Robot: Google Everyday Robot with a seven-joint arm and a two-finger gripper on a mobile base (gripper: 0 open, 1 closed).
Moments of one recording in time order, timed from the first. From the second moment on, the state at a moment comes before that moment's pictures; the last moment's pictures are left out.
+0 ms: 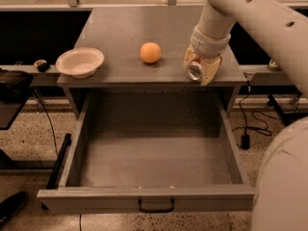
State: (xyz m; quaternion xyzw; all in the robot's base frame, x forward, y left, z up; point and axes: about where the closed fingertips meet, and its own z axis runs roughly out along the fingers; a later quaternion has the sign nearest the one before) arm 0.663 -0.143 0.846 -0.90 0.42 -0.06 0.08
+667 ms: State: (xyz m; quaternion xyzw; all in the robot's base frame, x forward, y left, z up) arm 0.577 -0.159 0.902 -0.80 0.57 0.03 0.17
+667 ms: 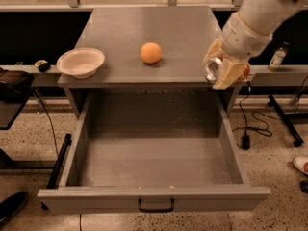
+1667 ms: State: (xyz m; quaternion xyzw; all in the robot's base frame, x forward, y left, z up) arm 0.563 -0.152 0.834 -0.74 0.65 0.08 0.16
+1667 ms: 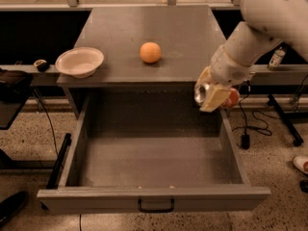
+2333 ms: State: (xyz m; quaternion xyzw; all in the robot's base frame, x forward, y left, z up) arm 0.553 -0.106 0.708 -0.68 0.72 0.10 0.09
